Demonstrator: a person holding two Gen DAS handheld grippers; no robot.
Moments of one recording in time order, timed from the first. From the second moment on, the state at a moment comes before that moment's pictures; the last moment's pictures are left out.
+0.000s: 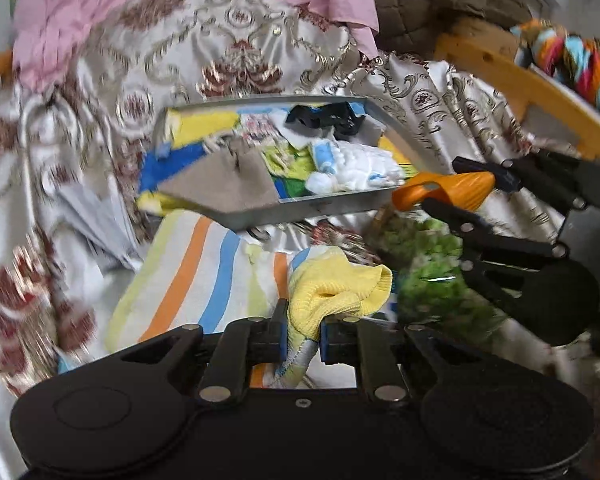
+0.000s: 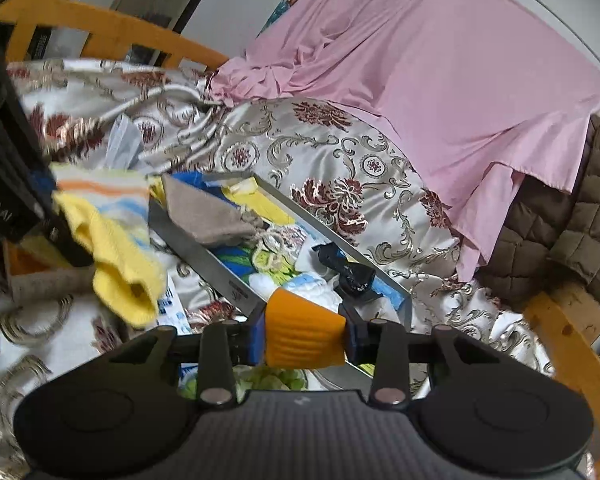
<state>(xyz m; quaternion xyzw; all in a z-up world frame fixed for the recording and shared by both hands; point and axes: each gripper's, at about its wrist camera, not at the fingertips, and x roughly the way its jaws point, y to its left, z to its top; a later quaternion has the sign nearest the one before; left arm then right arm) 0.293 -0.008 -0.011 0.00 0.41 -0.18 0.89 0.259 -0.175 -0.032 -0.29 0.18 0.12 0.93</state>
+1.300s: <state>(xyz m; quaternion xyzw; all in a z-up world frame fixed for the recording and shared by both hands) 0.466 -0.077 0.088 -0.11 0.31 -0.21 0.92 0.373 -0.266 0.022 -0.01 0.11 0.04 0.99</state>
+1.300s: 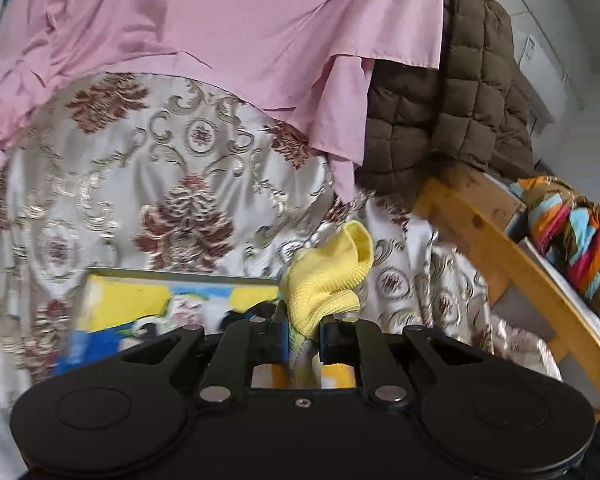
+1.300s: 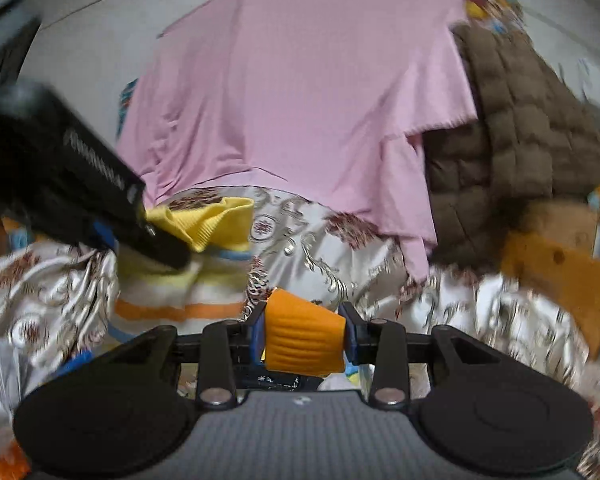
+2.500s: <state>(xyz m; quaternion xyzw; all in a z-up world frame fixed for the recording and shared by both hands) 0.488 -0.032 -0.046 -0.18 0.40 -0.11 0.89 0.435 -0.266 -0.037 0.13 0.32 0.12 0.93</state>
